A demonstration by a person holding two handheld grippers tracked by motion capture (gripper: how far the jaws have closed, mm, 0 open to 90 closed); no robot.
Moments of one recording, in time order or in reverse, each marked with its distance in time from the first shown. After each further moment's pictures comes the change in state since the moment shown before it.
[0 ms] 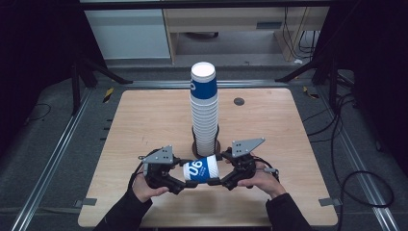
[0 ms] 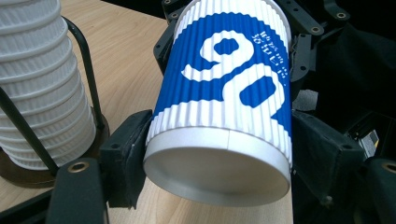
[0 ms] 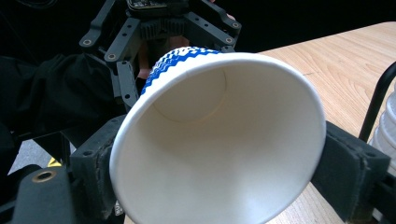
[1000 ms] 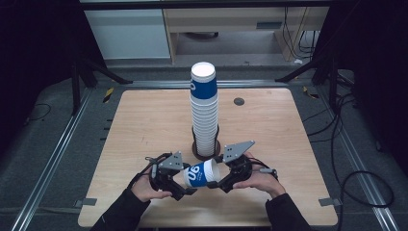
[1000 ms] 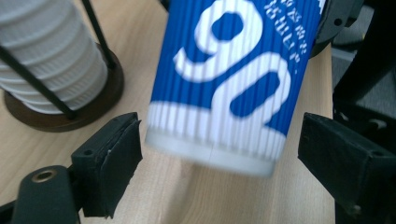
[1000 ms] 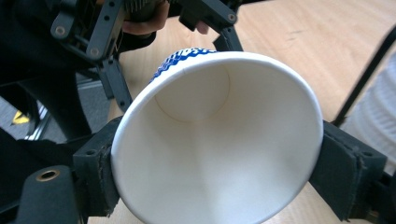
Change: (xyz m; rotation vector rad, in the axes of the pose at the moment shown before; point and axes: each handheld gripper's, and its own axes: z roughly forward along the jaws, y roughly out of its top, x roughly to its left) left arm 0.001 -0.011 0.022 0.302 0.070 0.093; right arm 0.002 -0.003 0.014 0.209 -0.081 -0.068
